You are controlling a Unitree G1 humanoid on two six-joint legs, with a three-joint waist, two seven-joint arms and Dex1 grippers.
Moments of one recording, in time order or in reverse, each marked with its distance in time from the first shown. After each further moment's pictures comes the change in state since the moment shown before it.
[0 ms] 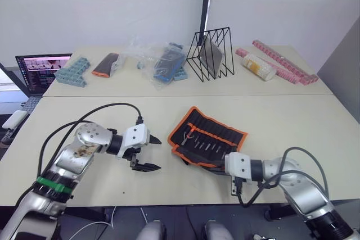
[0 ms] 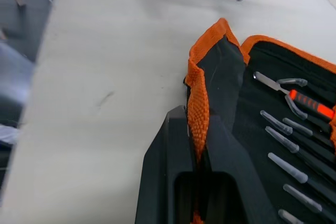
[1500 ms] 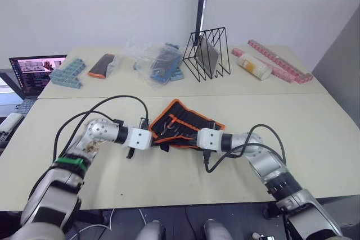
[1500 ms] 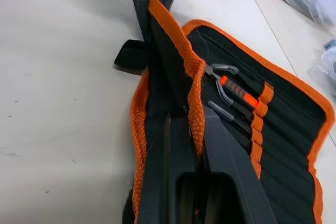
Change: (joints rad) left arm -0.077 -0.033 -0.044 0.381 0.248 -0.662 0.137; right arm -0.429 0.271 0.145 0.516 -0.247 -0.240 -0.135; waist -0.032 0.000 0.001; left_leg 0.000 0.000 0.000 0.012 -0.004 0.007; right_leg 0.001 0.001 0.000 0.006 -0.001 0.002
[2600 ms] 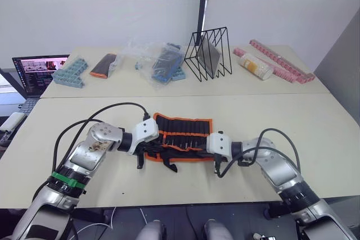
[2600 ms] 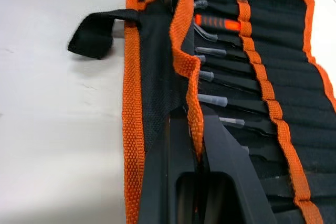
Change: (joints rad) left arm 0.049 -0.040 0.026 -0.420 -0.235 0.951 0.058; right arm 0.086 -0.097 -0.026 -0.188 0.118 0.299 0.104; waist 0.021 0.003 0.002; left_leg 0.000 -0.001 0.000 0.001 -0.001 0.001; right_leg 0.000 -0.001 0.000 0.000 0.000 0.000
